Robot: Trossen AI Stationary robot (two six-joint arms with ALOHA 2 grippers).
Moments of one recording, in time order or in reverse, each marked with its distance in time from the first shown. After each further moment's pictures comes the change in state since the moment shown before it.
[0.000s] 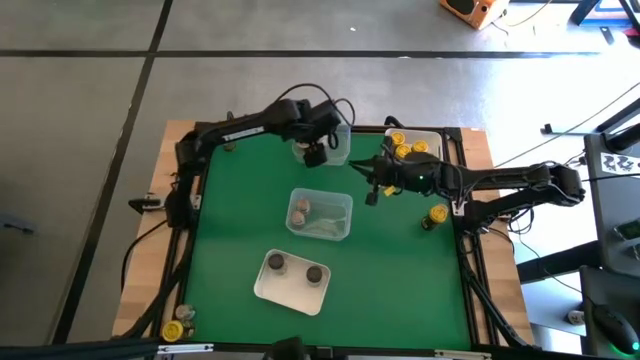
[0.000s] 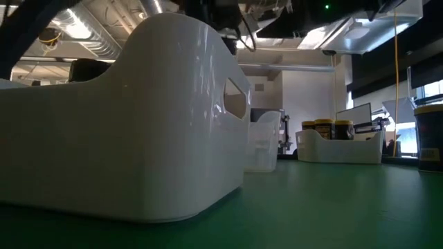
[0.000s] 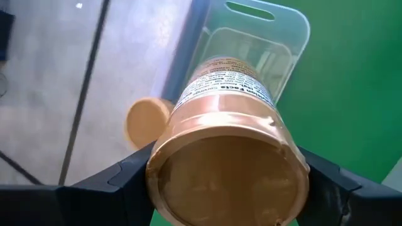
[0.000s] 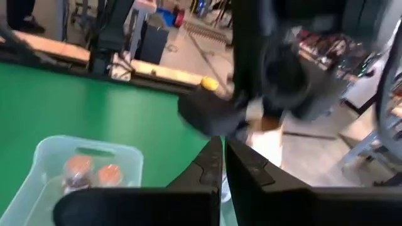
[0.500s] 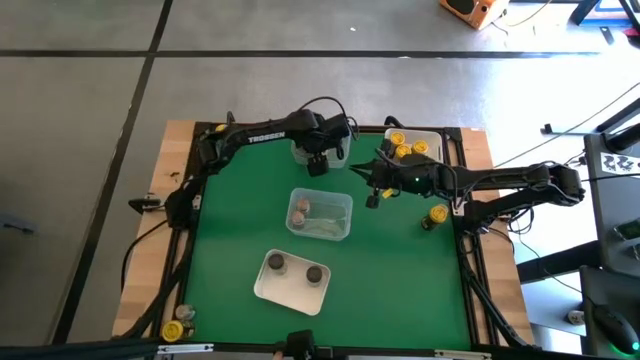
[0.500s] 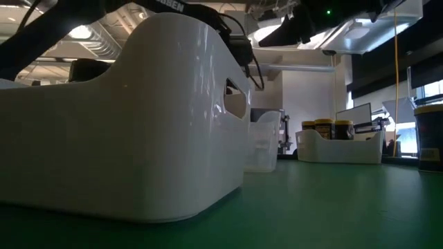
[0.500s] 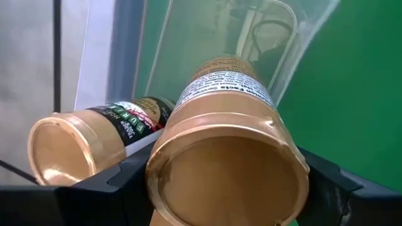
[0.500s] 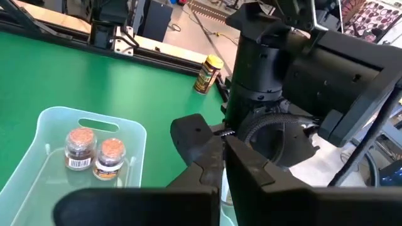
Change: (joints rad) left arm 0.020 0.182 0.007 0.007 0.049 0.075; right arm 0.002 0.004 0.000 -0.084 0.016 -0.006
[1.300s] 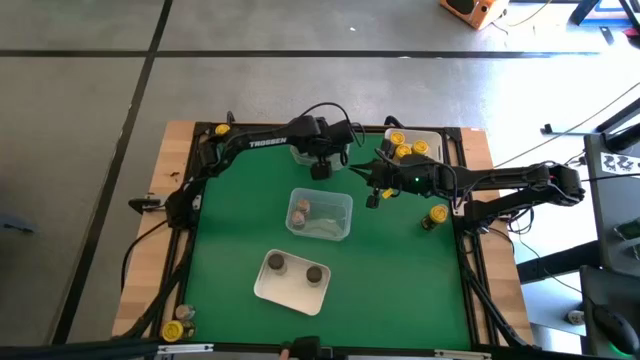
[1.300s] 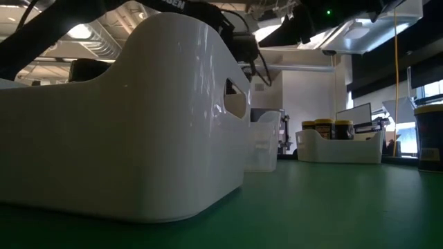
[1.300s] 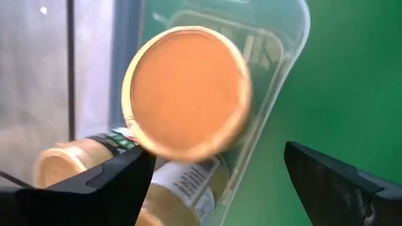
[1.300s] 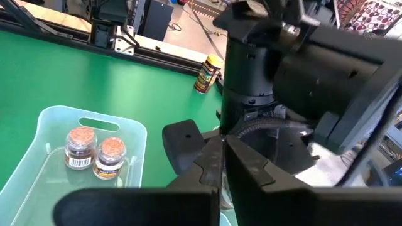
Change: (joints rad) left arm -0.040 0.000 -0.011 0.062 -0.032 0.044; right arm 0.000 0.000 0.000 -0.002 -0.001 0.000
